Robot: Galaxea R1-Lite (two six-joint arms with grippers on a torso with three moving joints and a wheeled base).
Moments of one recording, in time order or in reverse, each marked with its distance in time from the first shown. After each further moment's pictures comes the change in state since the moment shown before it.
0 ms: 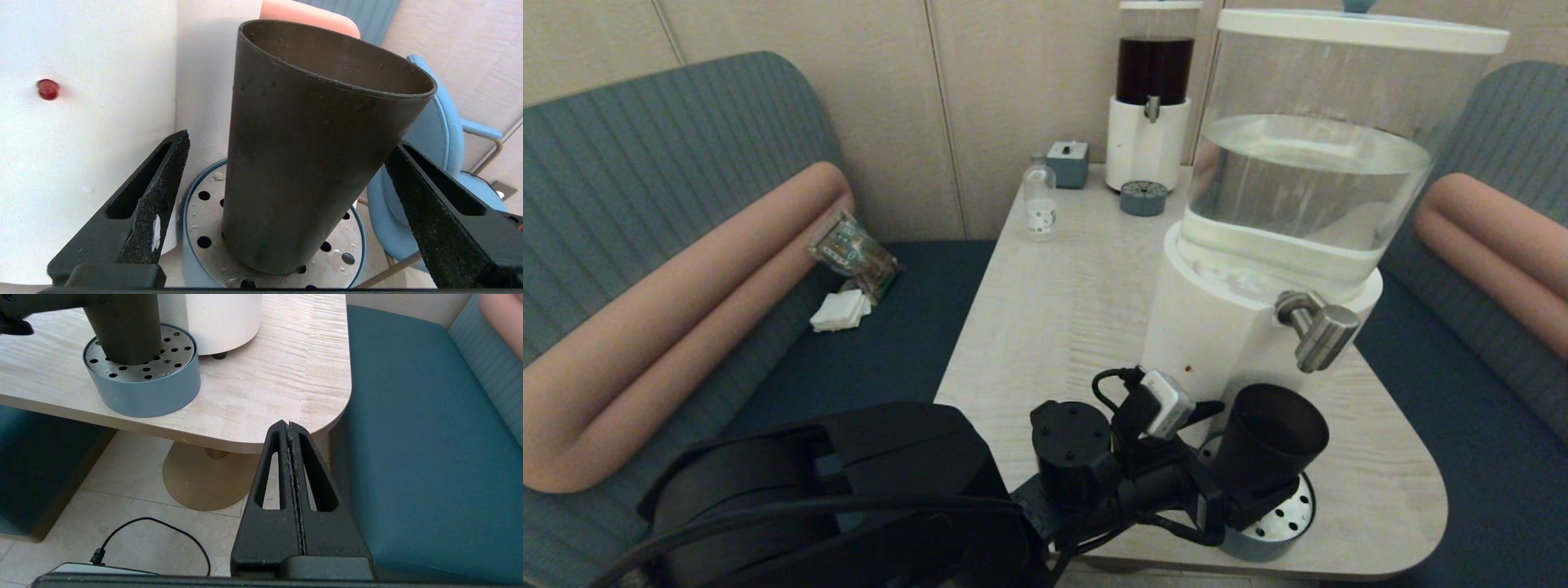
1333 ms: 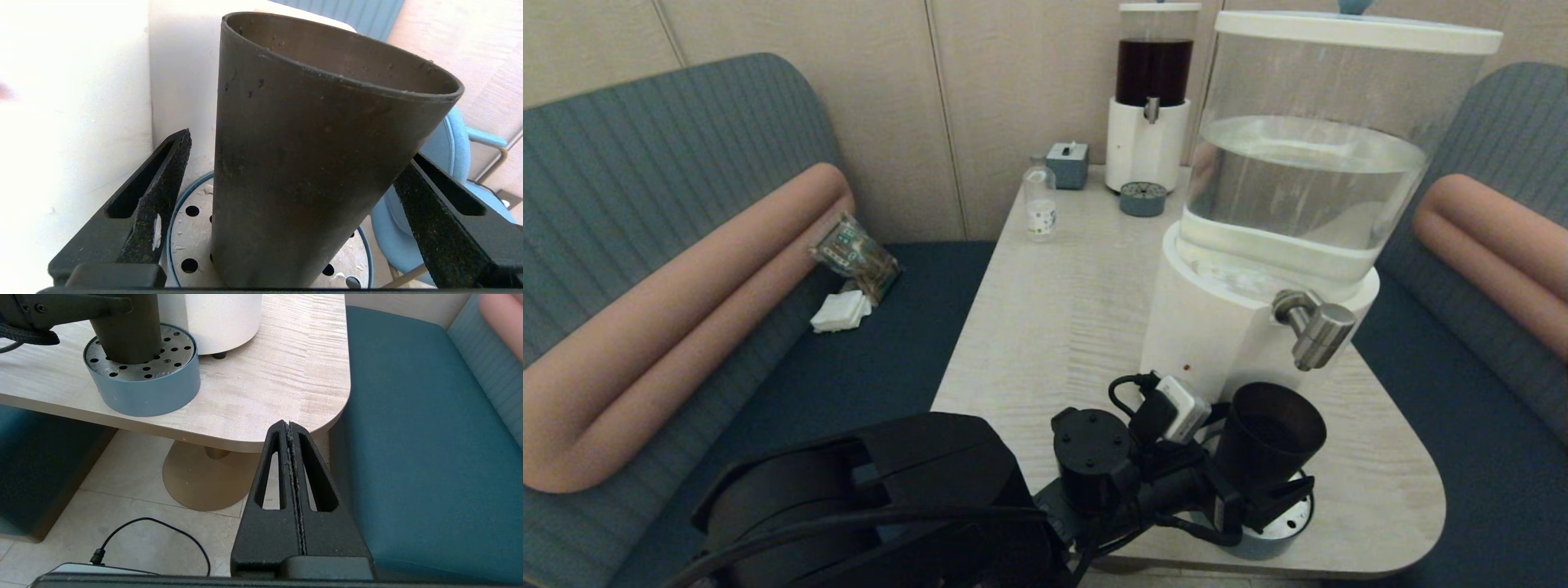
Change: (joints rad) left arm 0.000 0.064 -0.086 -0.001 0.042 -0.005; right arm 0.000 0.000 0.000 0.000 0.000 0.000
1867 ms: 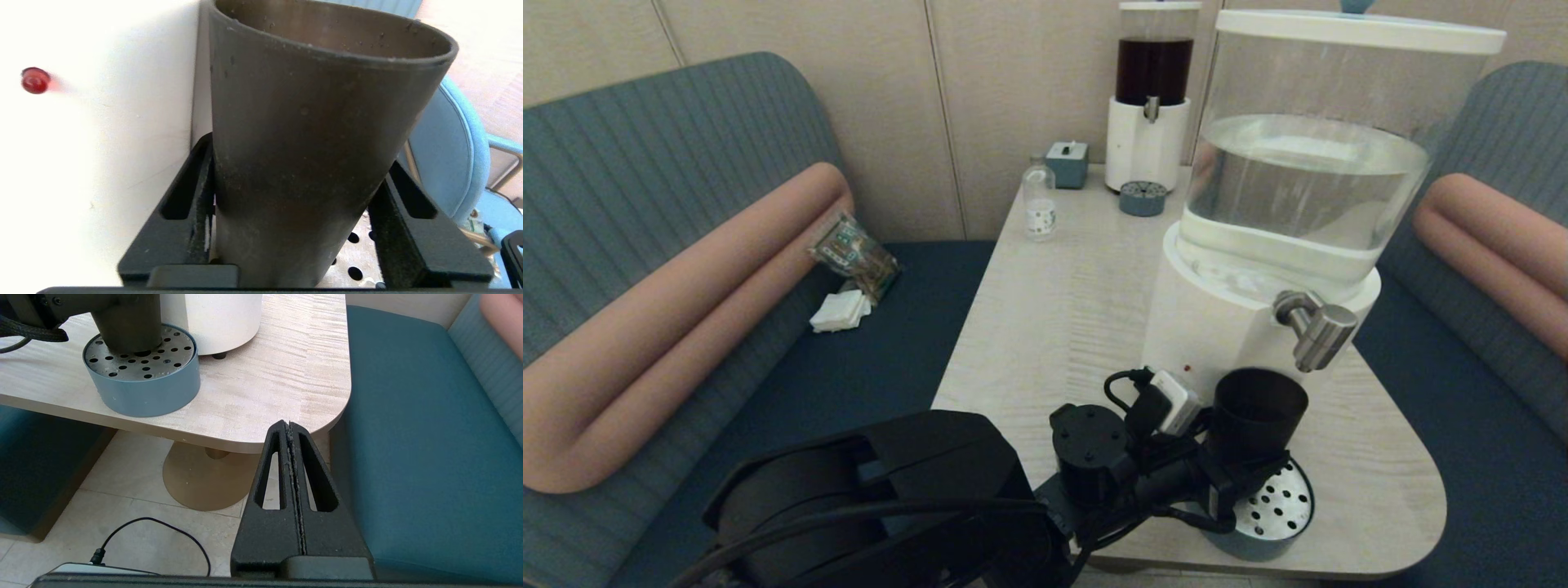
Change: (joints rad) left arm 0.000 0.014 -0.022 0.002 0.009 -0.002; right arm 0.000 0.000 0.000 0.000 0.000 0.000
